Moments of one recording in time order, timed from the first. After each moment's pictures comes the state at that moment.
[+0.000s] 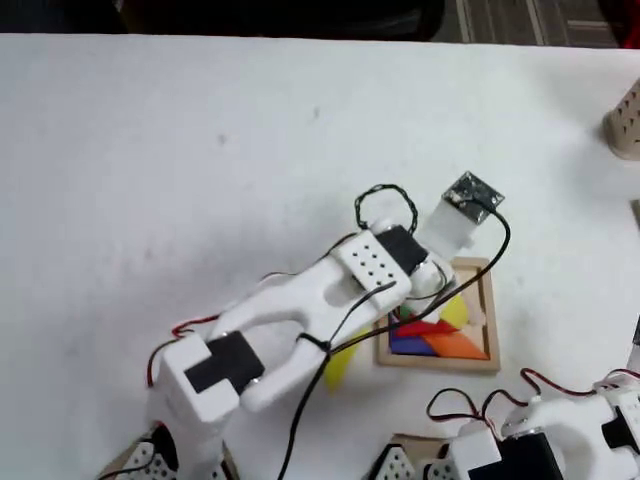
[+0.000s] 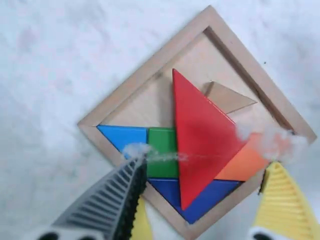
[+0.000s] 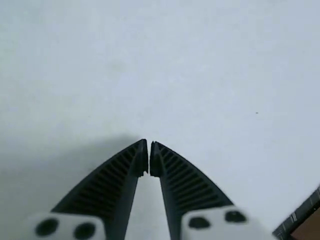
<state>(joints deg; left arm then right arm) 47.4 22.0 -6.1 64.5 10.3 71.0 -21.4 65.1 22.9 51.2</state>
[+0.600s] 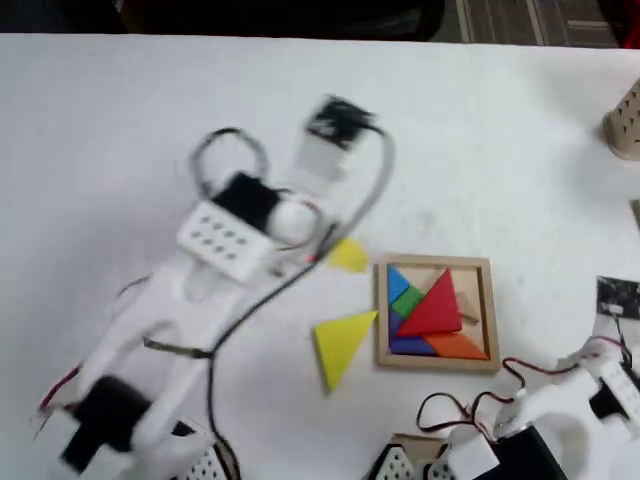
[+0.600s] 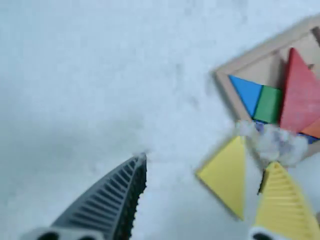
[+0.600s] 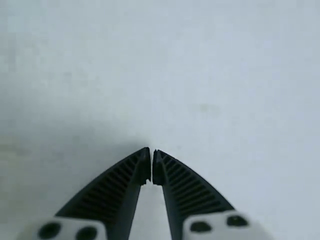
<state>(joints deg) 23.9 -12.2 9.5 81.3 2.5 58.4 -21.4 61.4 36.9 51.2</state>
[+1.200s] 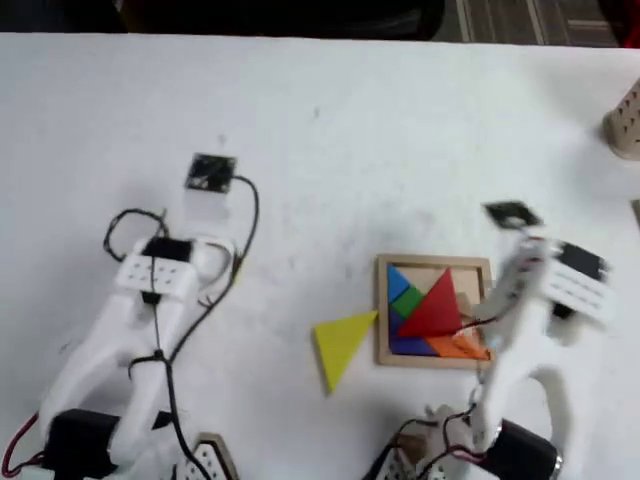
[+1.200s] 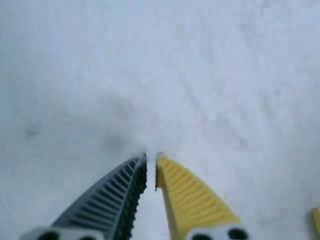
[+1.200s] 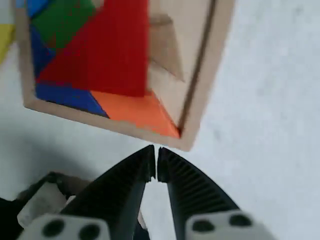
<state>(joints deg) 2.0 -19.7 51.3 47.2 2.4 20.0 -21.4 41.1 82.0 40.7</state>
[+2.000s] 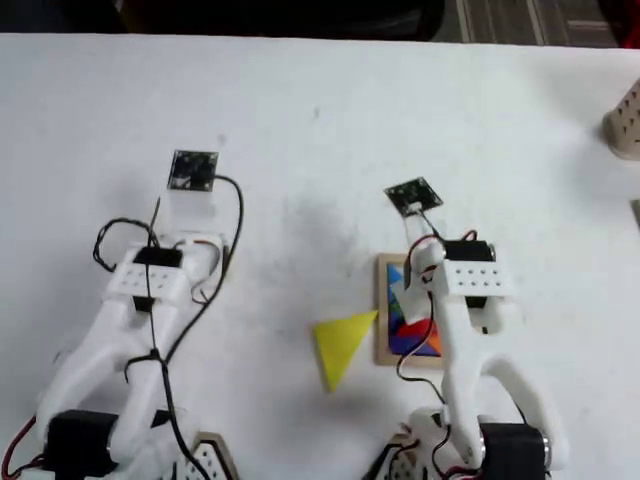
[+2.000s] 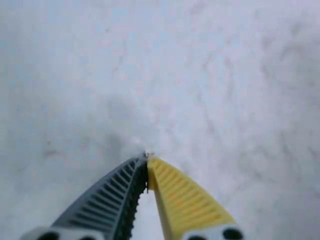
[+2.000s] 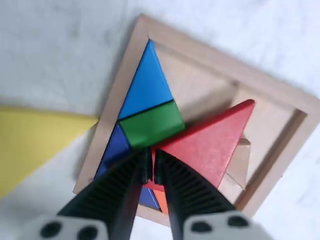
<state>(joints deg) -0.5 -19.8 55.9 37.2 2.4 -3.3 -21.4 48.3 63.9 24.2</state>
